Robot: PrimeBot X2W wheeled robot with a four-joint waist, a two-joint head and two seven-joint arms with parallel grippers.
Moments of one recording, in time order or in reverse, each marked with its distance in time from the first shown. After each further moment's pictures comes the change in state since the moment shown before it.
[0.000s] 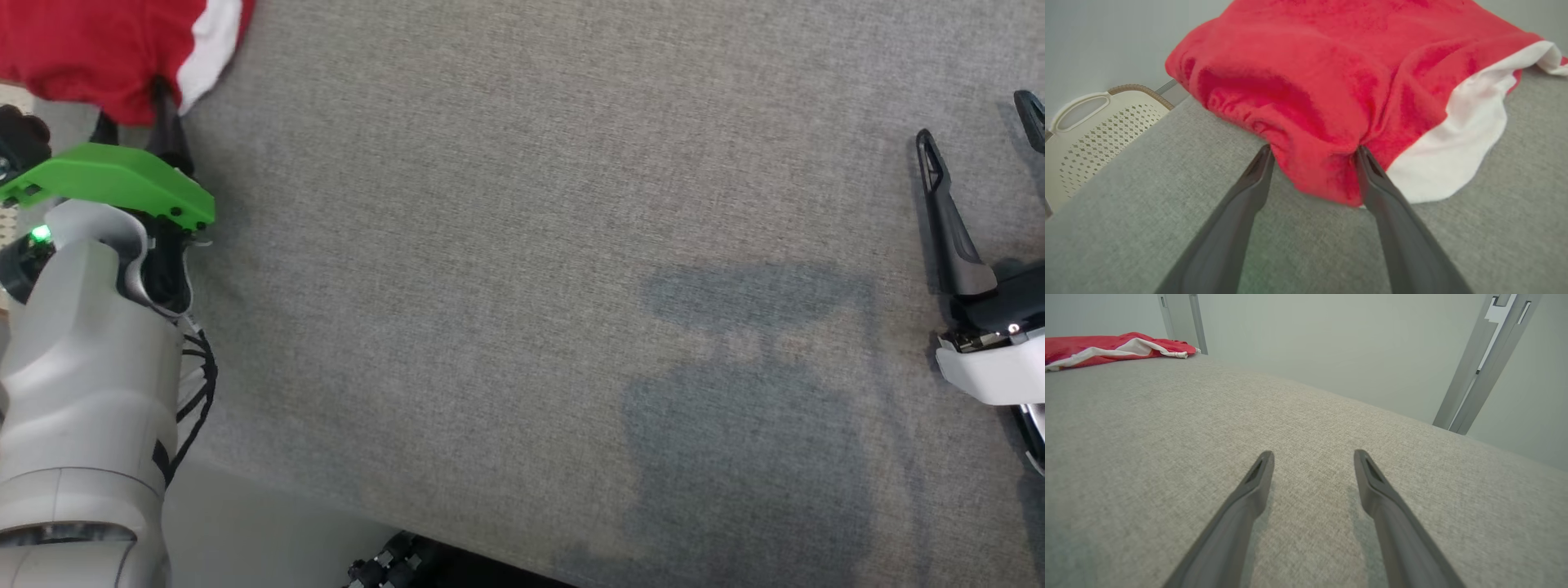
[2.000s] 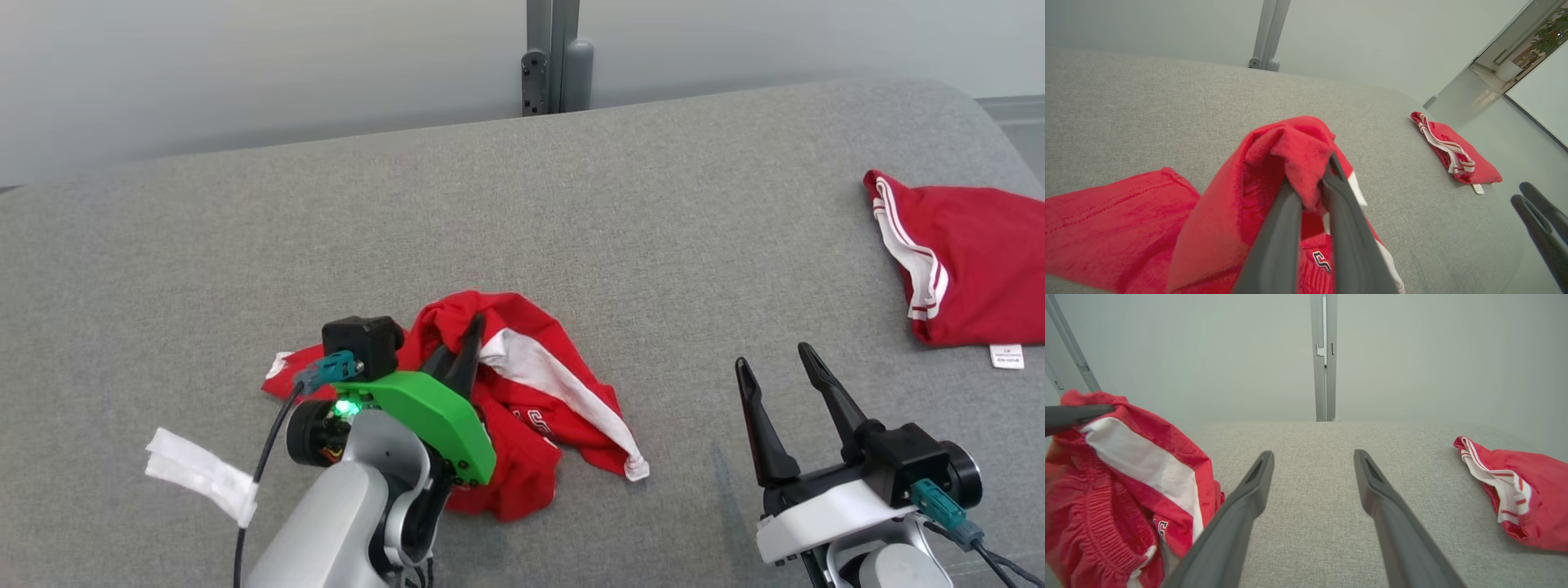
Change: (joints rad) left arm 0.679 -0.100 -0.411 -0.945 0.034 0.205 0.335; right arm 0.228 0.364 0.105 0.260 0.063 -0.001 -0.054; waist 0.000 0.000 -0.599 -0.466
